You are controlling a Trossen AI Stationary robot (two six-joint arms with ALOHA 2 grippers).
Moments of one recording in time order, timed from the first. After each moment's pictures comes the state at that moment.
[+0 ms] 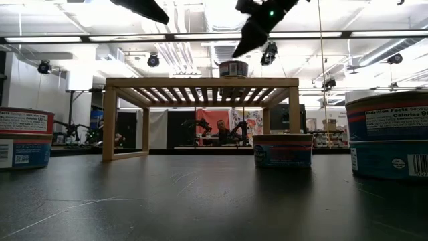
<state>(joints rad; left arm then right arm) -0.25 1.17 1.04 -0.47 -0.67 0.11 -0.33 1.54 1.45 -0.47 0.30 -0.52</state>
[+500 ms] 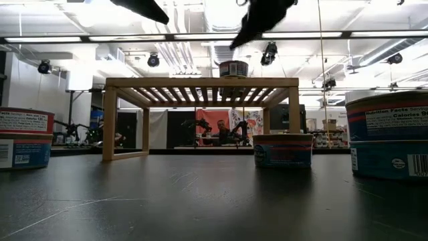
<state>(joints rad) -0.25 1.17 1.04 -0.47 -0.67 0.12 -0.18 1.52 1.39 -0.58 0.05 -0.38</state>
